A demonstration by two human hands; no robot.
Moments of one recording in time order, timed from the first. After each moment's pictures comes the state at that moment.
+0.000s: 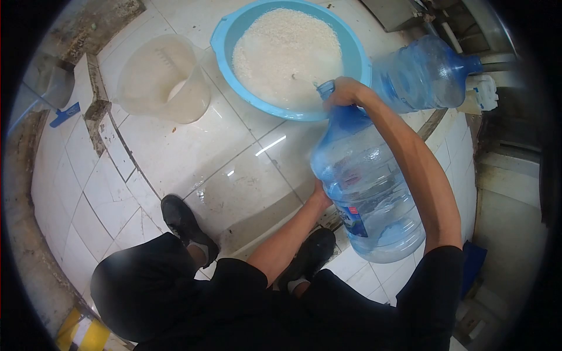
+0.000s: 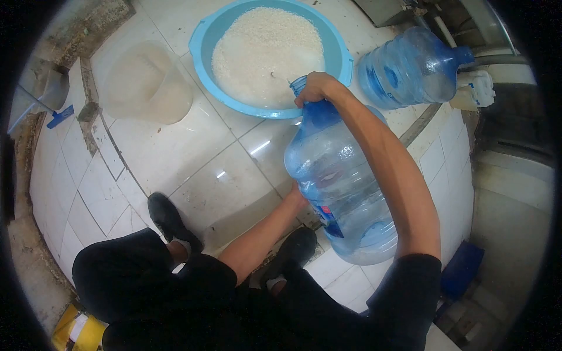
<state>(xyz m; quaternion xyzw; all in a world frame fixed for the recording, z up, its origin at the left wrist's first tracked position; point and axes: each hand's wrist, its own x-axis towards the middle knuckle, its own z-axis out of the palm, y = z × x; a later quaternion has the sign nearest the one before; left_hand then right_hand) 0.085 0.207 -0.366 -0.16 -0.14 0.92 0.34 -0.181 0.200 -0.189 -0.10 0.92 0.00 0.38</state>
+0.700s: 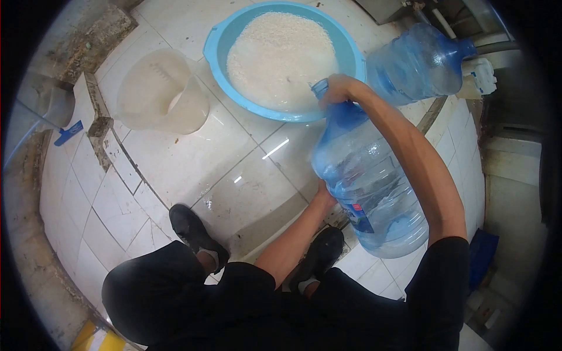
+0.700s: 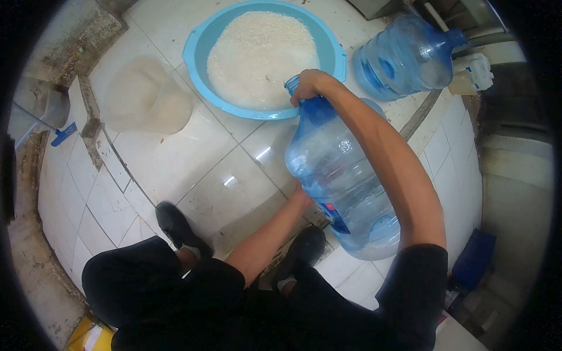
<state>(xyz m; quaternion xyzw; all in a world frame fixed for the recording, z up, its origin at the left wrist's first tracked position) 0.087 0.202 -0.363 -0.14 -0.12 0.92 0.35 -0.177 0.192 -0.178 -0.09 0.91 0.03 0.40</state>
